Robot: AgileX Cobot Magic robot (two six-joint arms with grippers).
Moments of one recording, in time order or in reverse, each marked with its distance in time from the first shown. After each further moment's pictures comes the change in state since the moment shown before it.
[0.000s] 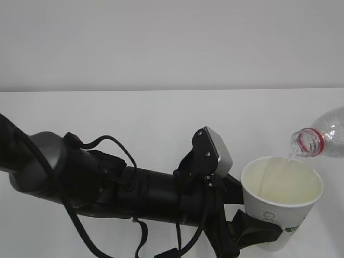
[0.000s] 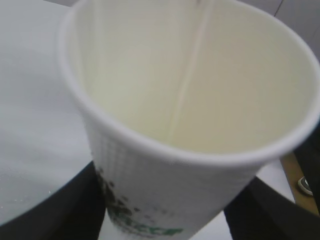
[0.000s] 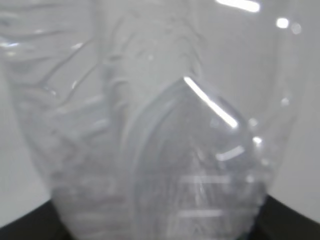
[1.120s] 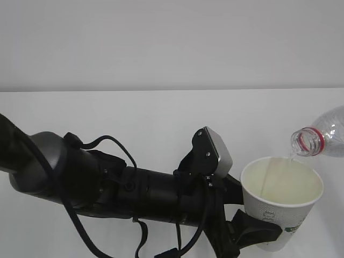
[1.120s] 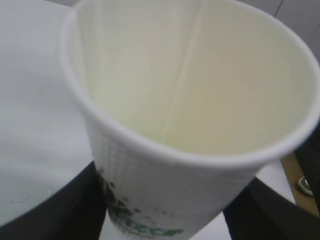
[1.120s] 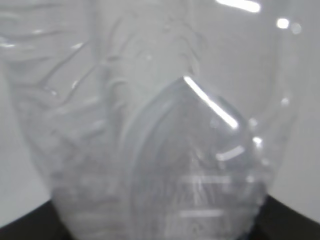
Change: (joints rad) left arm 0.000 0.000 0.000 0.000 0.000 0.000; right arm 0.000 0.000 0.000 0.000 -0.005 0.000
